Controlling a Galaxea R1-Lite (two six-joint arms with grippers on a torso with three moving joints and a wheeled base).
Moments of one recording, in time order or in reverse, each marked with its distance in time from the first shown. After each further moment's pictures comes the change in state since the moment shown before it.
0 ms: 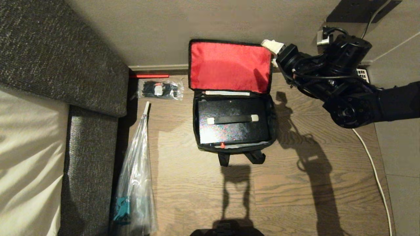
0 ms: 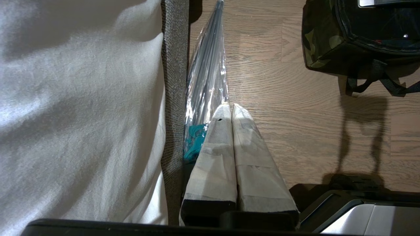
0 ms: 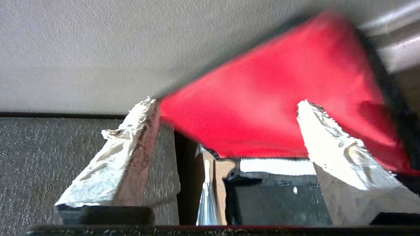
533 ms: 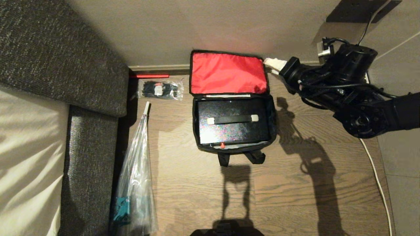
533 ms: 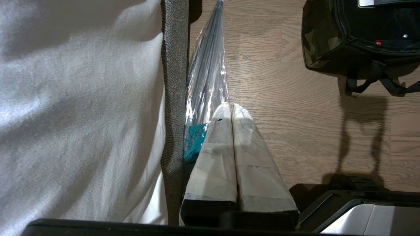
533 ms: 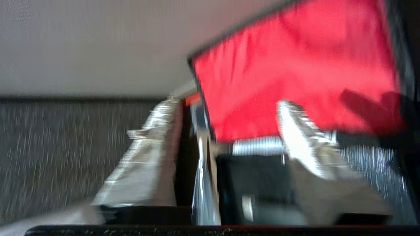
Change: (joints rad) left arm 0.000 0.000 0.000 0.000 0.000 0.000; right arm -0.007 -0.078 0.163 0.052 0.062 -0.001
